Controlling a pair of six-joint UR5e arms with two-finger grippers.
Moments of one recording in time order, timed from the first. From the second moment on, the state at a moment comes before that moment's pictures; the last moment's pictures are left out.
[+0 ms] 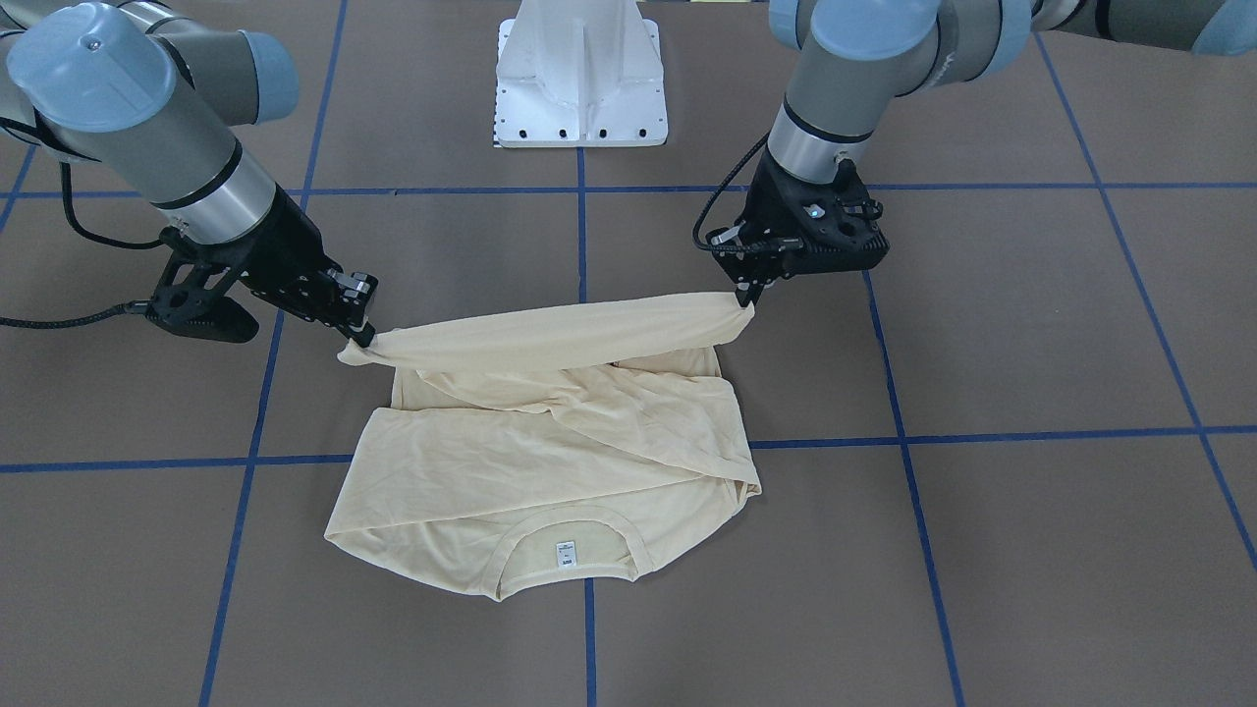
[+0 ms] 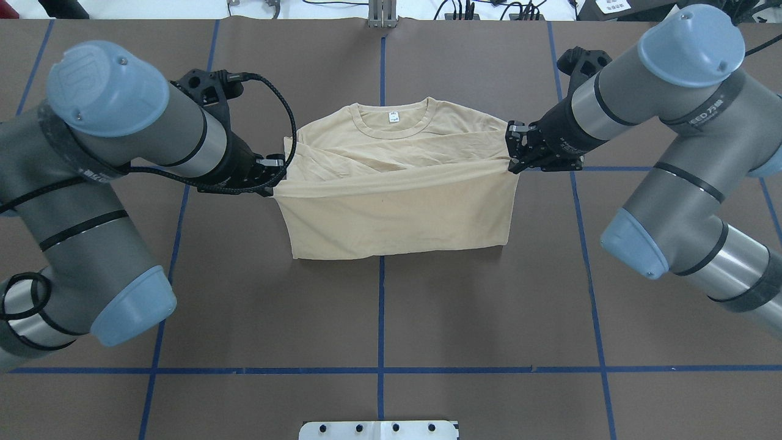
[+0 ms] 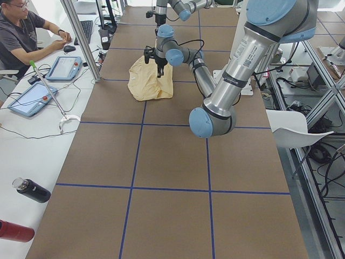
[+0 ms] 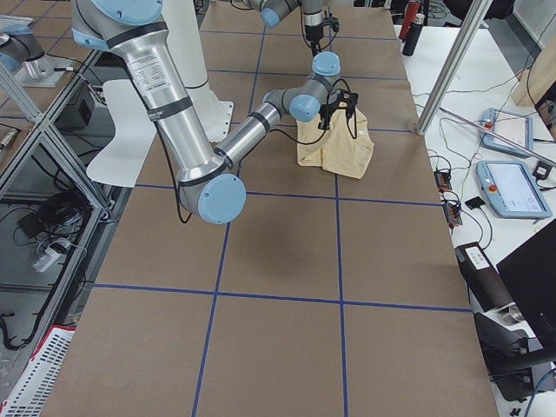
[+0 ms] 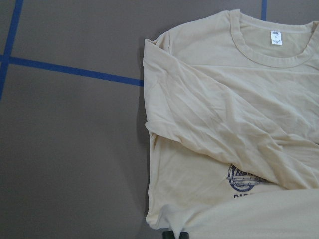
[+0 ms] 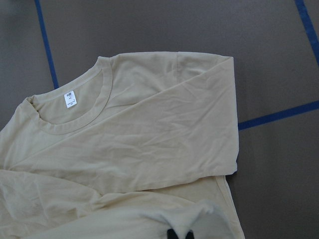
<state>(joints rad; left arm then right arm) -0.75 -2.16 -1.85 -1.58 -1.96 -1.27 0.87 -1.08 1.78 -1.36 2.16 1.36</state>
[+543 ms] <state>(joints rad) -0.79 -2.24 -1.54 -1.86 -1.95 -1.26 0.88 -0.94 1.56 -1.35 2.11 1.35</state>
